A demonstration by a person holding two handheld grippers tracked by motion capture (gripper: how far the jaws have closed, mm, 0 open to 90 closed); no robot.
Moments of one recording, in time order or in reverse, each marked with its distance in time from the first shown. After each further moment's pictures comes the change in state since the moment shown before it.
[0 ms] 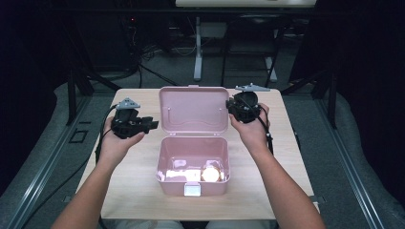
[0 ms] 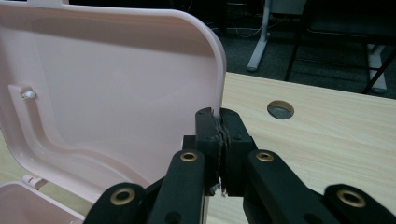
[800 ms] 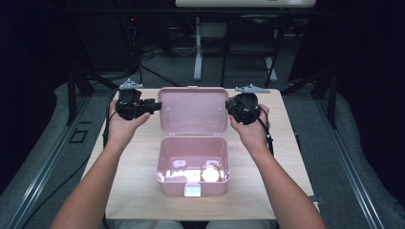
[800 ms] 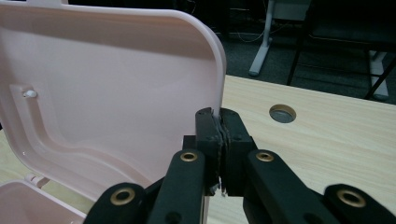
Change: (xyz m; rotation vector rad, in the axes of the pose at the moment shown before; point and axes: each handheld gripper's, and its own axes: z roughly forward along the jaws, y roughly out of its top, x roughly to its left) left arm 0.010 0.042 0.014 -0.072 0.060 -0.050; right arm 0.002 -0.002 -0.003 -0.018 0.011 -0.013
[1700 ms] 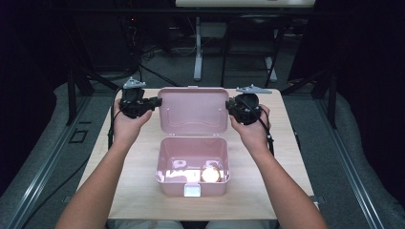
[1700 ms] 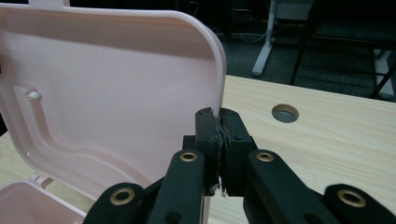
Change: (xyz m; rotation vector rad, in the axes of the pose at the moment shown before) left arm -0.009 0.003 0.003 -0.031 0.026 -0.002; right arm -0.002 -0.001 -0.001 -0.007 0.014 0.011
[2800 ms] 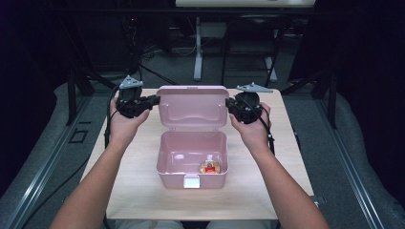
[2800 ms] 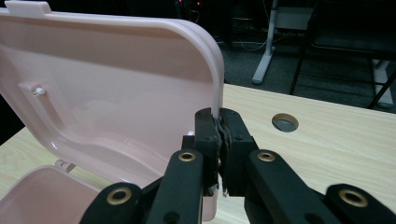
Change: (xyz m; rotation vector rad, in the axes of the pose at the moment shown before) left arm -0.002 0.003 -0.012 -0.037 -0.004 0.033; right arm 0.003 0.005 -0.006 -0.030 0.004 -0.008
